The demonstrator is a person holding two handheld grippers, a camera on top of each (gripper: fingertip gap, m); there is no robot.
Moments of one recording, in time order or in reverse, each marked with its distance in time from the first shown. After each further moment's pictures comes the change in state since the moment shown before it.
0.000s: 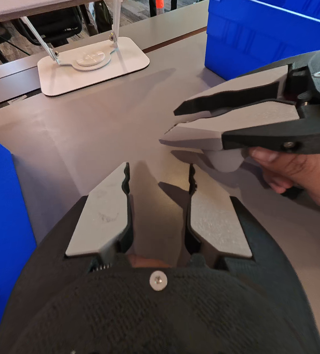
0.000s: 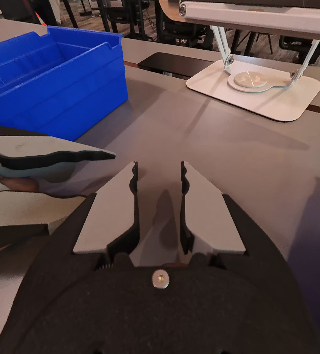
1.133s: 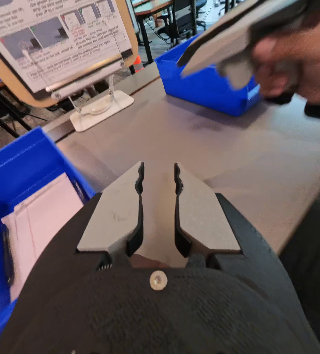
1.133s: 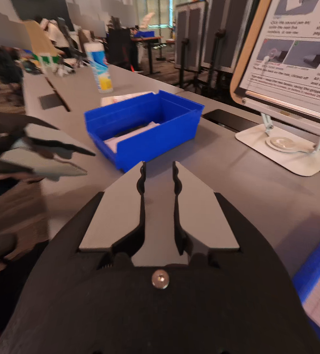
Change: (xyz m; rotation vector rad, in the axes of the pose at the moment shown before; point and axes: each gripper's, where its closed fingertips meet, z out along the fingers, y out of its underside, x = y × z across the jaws) left arm 0.030 -0.002 -0.183 0.171 0.061 0.220; right arm -0.082 -0.060 -0.142 0.159 -0.267 -0.134
